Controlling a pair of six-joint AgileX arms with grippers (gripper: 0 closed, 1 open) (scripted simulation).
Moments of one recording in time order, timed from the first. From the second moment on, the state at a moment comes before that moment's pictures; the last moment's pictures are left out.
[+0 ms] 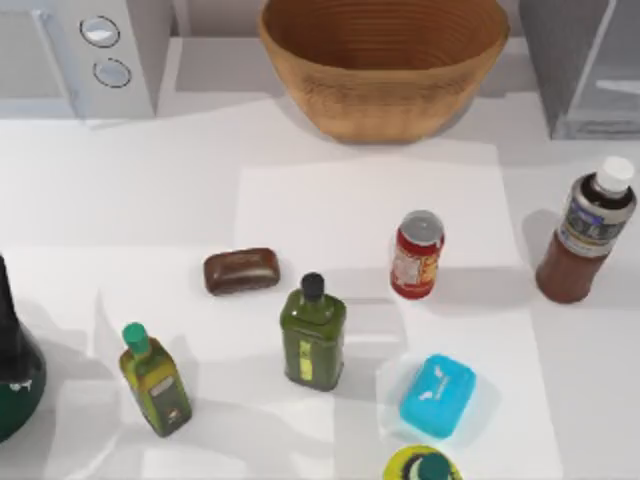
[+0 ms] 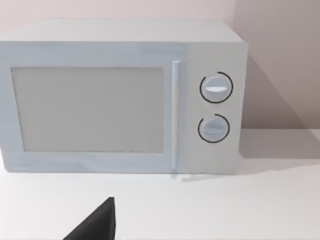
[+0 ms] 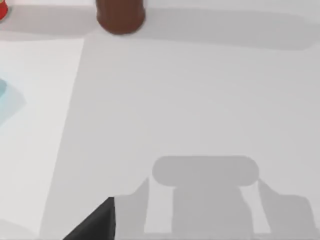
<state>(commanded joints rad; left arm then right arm) 0.00 0.00 0.00 0.00 0.00 0.00 0.02 -0.23 0.67 -1.47 -0.01 -0.02</state>
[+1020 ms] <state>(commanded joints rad) 0.00 0.00 0.00 0.00 0.00 0.00 -1.29 1.21 1.16 -1.44 -0.73 -1.52</state>
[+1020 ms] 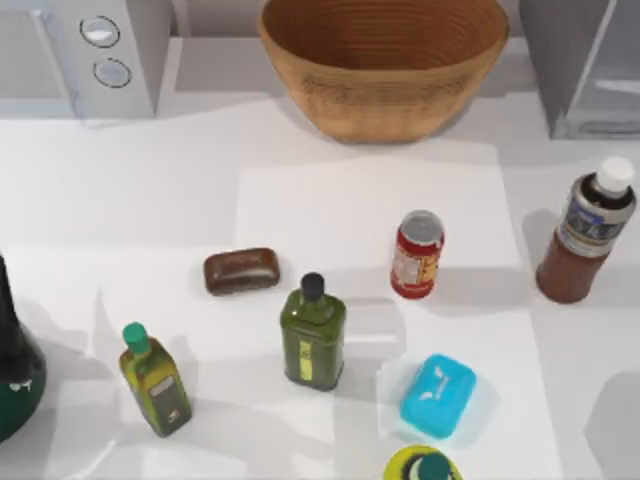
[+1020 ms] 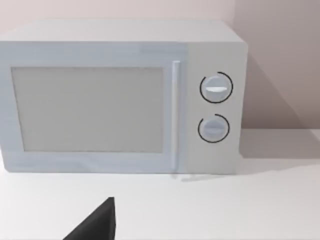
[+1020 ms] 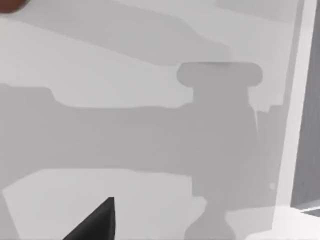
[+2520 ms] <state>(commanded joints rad) 0.00 0.00 0.00 0.00 0.00 0.00 -1.53 1.84 1.32 -1.11 -0.89 -1.60</state>
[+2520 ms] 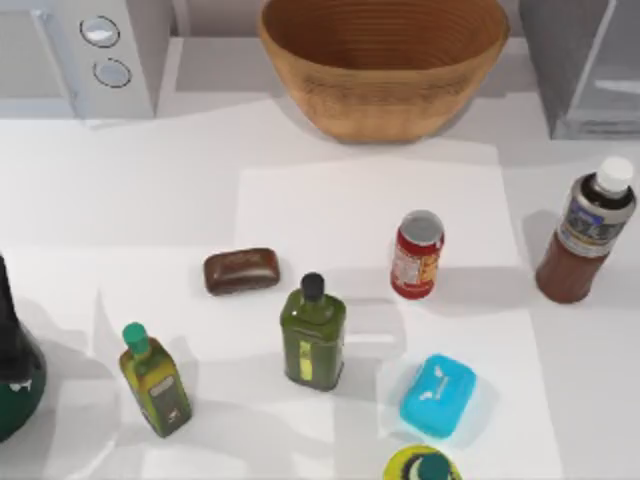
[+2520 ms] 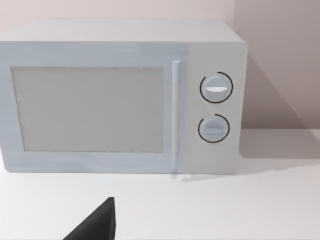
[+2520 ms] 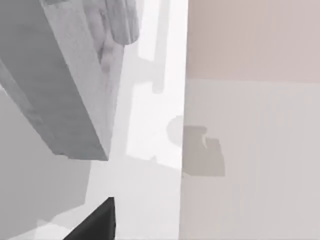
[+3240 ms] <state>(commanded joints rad) 0.00 0.00 0.00 0.00 0.00 0.00 -0.97 1.84 1.30 -0.35 -0.77 -0.69</state>
